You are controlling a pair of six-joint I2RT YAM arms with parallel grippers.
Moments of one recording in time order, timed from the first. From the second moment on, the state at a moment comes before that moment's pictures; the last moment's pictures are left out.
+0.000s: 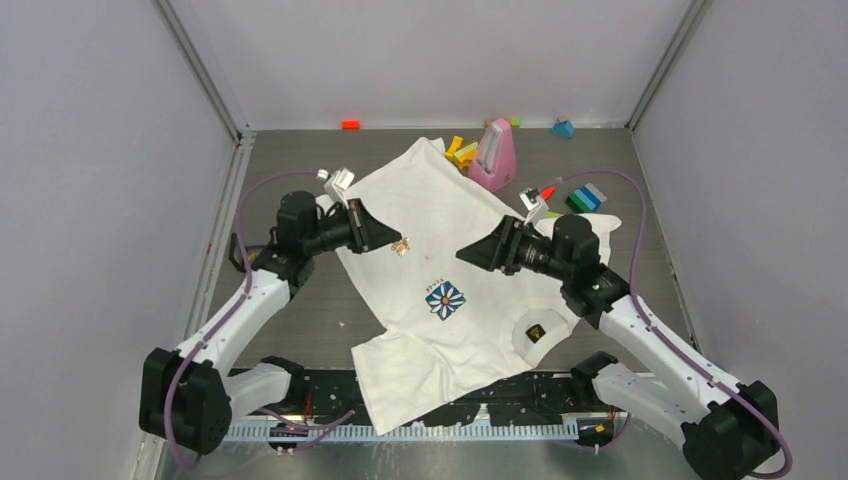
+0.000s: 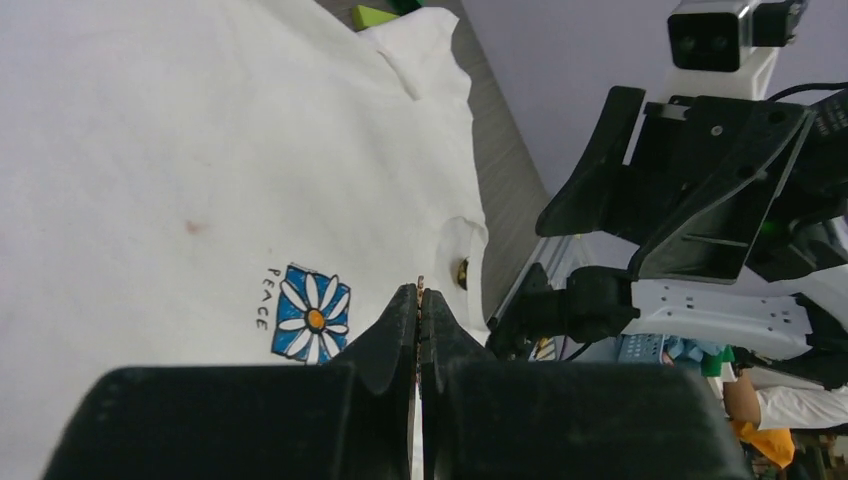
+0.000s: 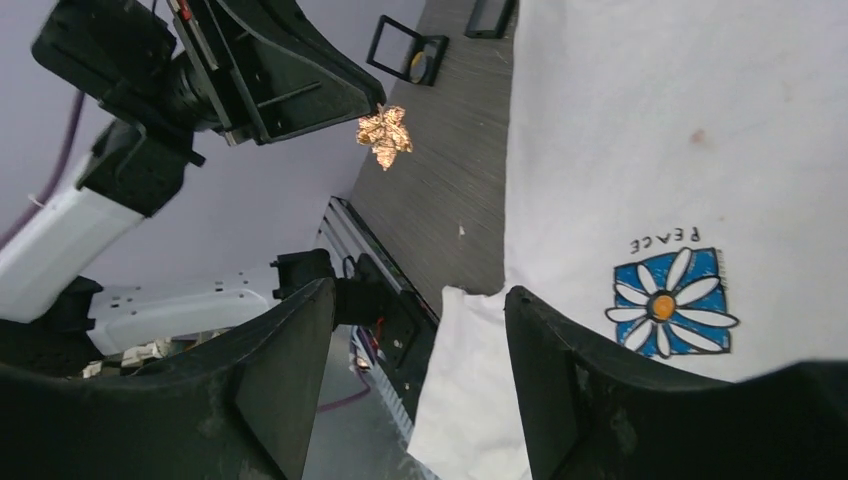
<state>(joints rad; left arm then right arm) -0.29 1.16 0.78 0.01 0.76 -0.59 0.45 0.92 0.66 0.00 -0.56 0.80</state>
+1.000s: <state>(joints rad) -0.59 0.90 0.55 0.47 0.17 -1.18 0.83 1.01 0.59 0.49 -0.15 0.97</state>
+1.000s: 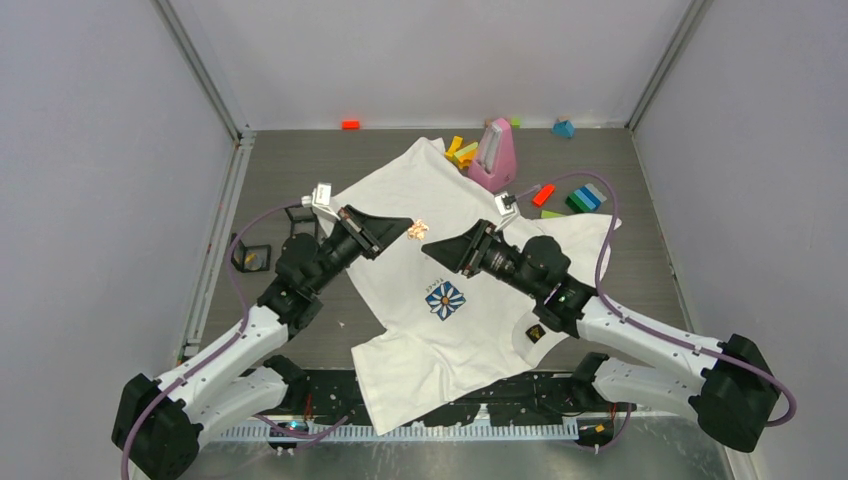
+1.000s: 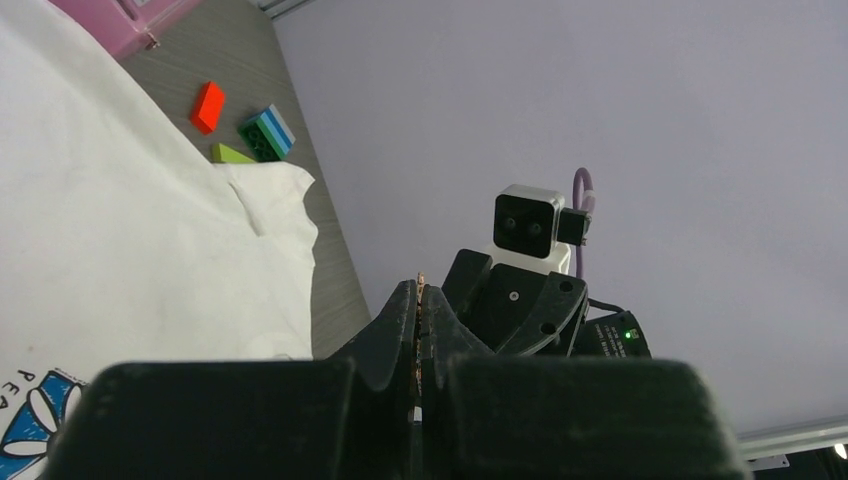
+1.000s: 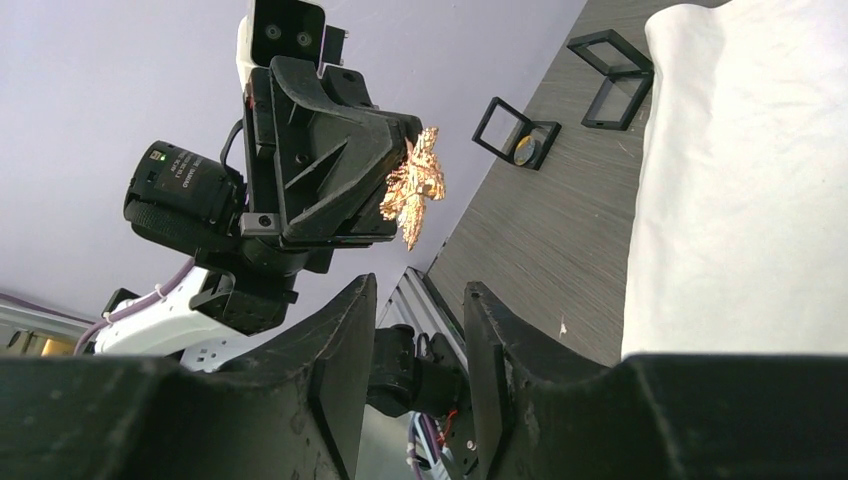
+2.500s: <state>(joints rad) -0.61 0.90 0.54 0.34 0.25 -1.15 0.76 1.01 0.69 0.24 -0.14 0.82</state>
